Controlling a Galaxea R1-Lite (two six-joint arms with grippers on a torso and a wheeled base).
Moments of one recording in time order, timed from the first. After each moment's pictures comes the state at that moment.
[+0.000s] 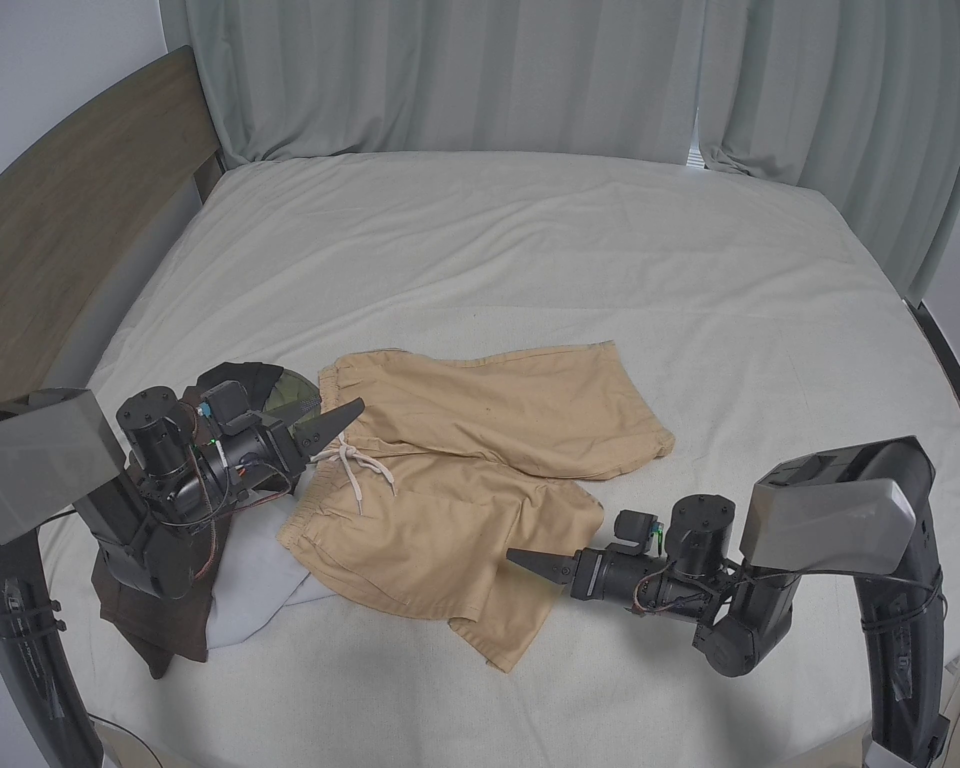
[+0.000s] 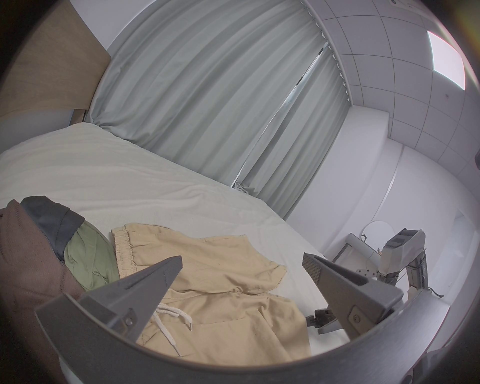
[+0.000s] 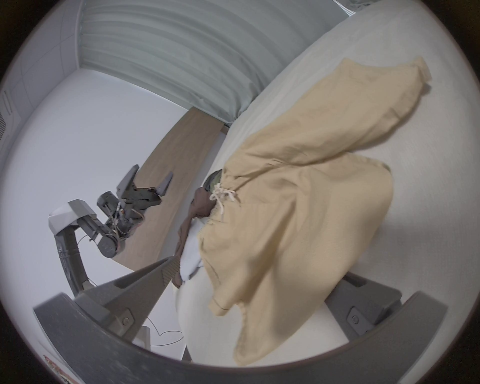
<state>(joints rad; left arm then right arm) -0.12 2.16 -0.69 -1.54 -0.62 -0.39 0.52 2.46 -0.68 -1.54 0.45 0.65</state>
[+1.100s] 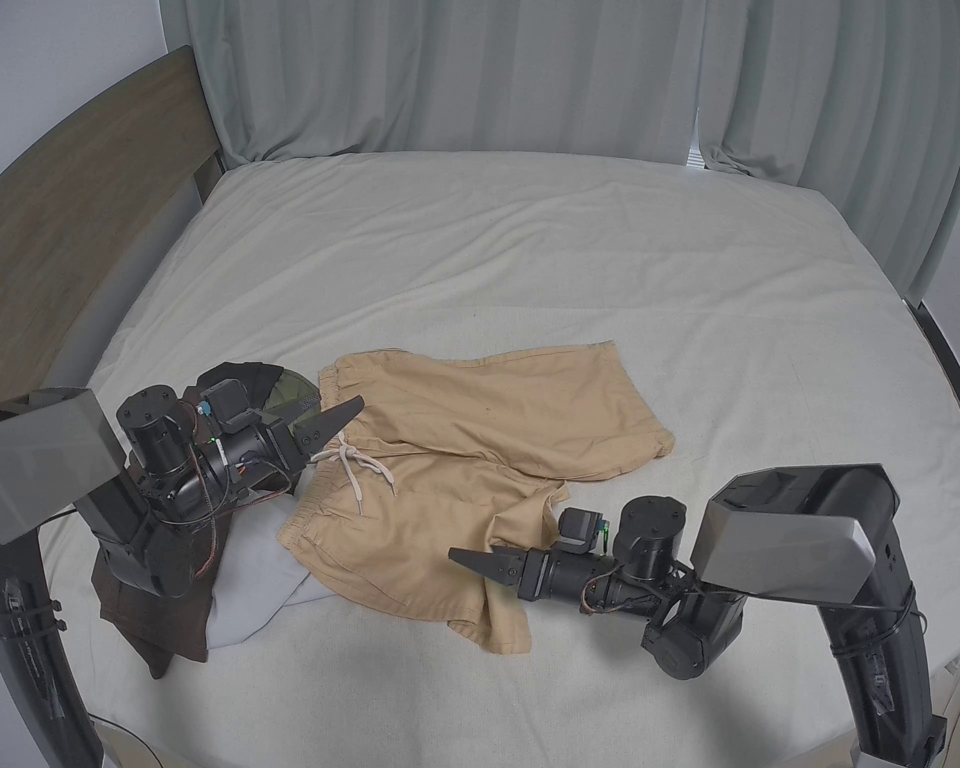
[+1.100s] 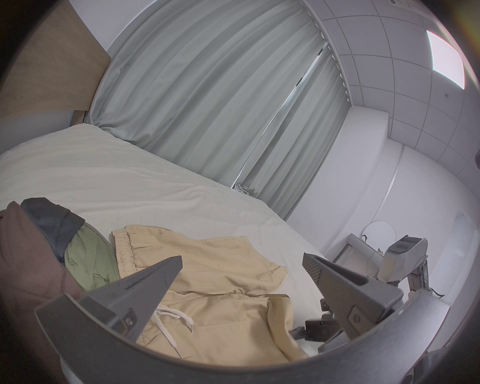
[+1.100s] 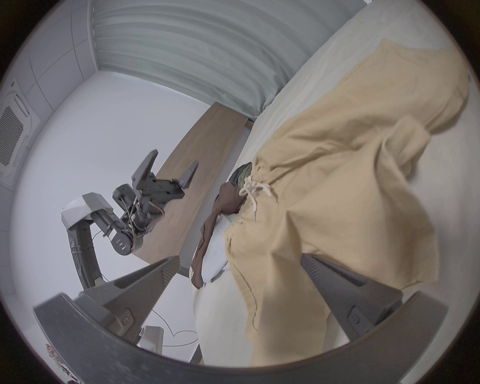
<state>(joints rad) -0.12 2.16 -0.70 -1.54 -0.62 -0.39 0.61 2.55 -0.88 -1.54 0.51 0.71</state>
